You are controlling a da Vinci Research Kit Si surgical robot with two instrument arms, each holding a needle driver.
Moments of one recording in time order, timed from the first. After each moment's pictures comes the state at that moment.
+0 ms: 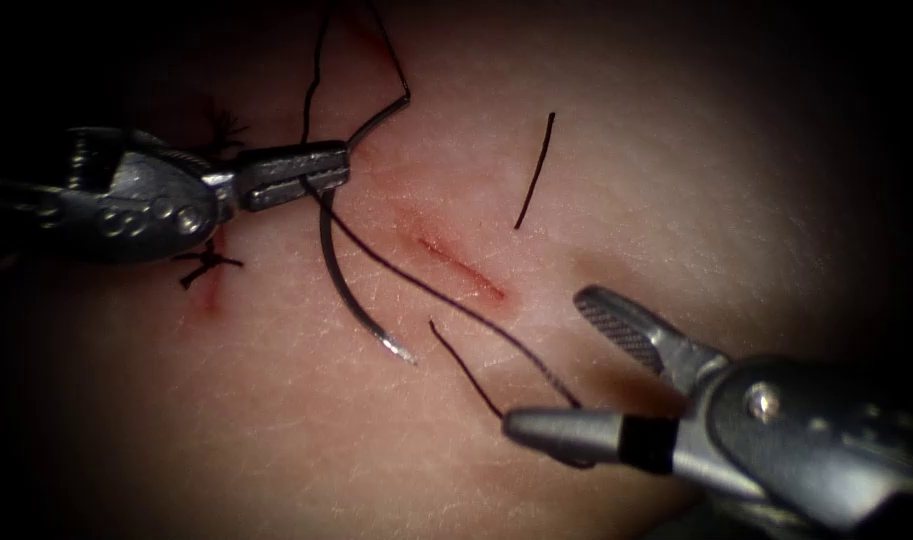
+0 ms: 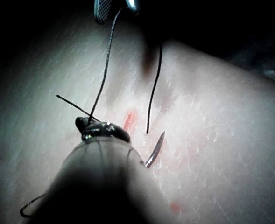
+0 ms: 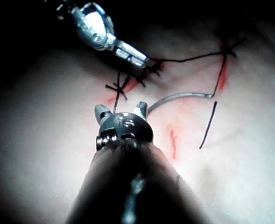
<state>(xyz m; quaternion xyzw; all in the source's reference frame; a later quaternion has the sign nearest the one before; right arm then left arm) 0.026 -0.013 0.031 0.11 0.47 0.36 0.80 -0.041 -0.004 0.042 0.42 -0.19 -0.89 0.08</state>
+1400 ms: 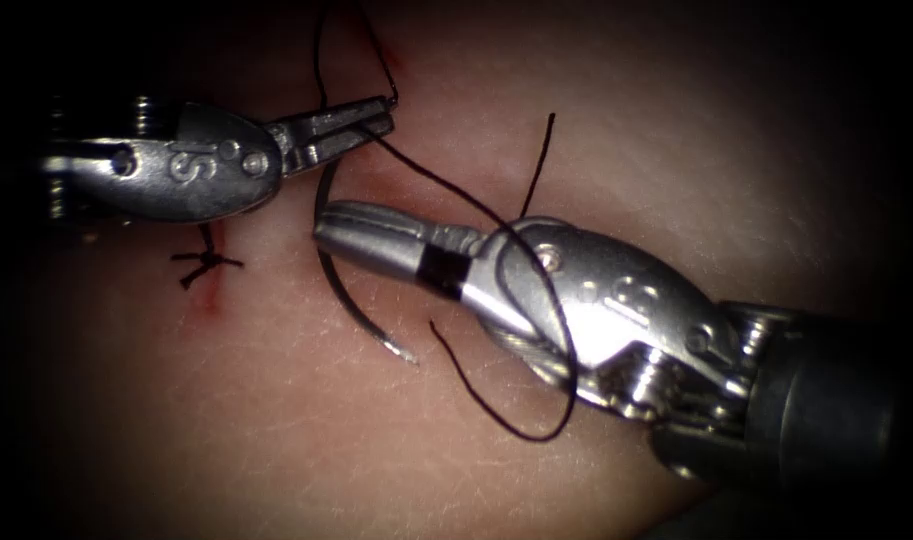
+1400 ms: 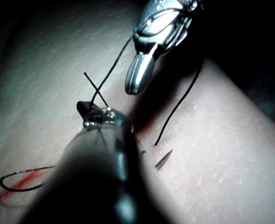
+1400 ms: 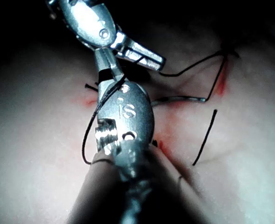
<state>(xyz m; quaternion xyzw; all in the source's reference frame) 0.035 -0.009 0.039 0.07 0.67 0.23 0.70 -0.045 -0.003 0.045 0.37 -0.17 -0.90 -0.17</state>
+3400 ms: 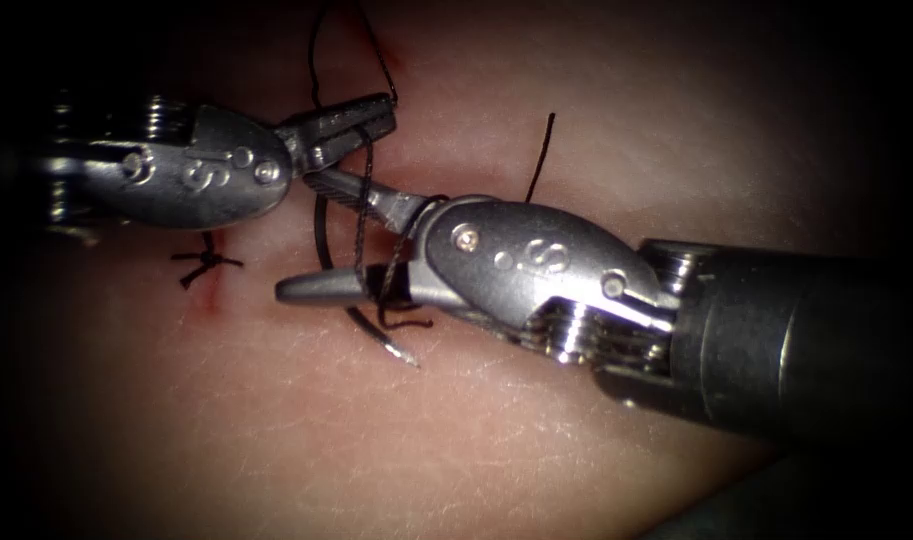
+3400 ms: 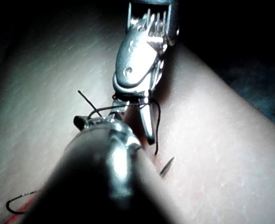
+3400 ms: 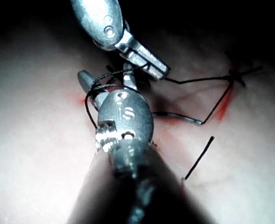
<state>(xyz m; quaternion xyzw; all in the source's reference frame) 0.037 -0.009 0.044 0.12 0.64 0.12 0.75 -0.045 -0.002 0.044 0.34 -0.18 -0.92 -0.06</state>
